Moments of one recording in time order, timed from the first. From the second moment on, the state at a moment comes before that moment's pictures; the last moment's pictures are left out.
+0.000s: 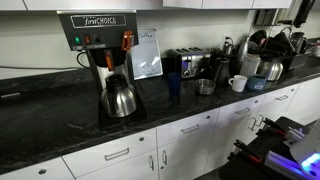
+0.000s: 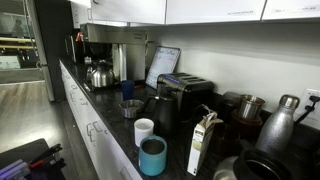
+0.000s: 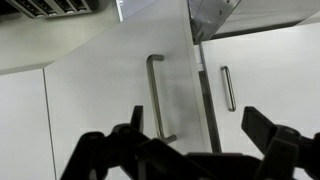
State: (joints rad) arm -0.20 -0.75 0.75 -2.05 -0.35 2.40 1.08
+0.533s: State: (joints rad) arm -0.24 -0.75 0.75 -2.05 -0.35 2.41 1.10
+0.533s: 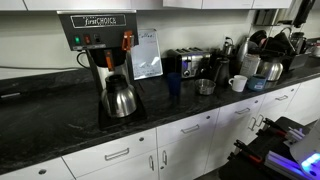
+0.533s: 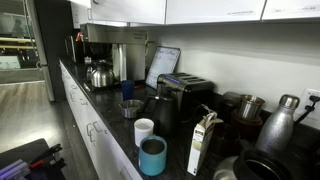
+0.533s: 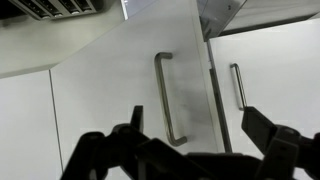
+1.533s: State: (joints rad) arm -0.24 -0.69 0.75 -2.07 -0.34 2.26 1.23
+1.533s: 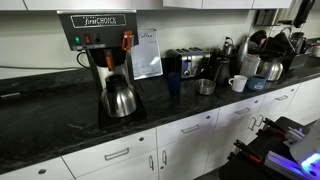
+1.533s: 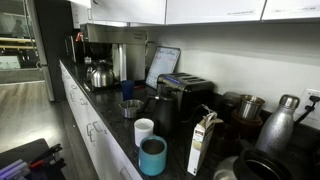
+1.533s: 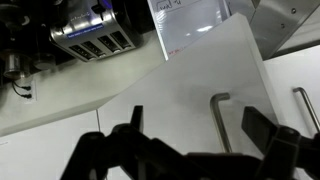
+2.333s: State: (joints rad) arm -0.24 -0.54 0.74 -2.02 -0.35 2.36 1.33
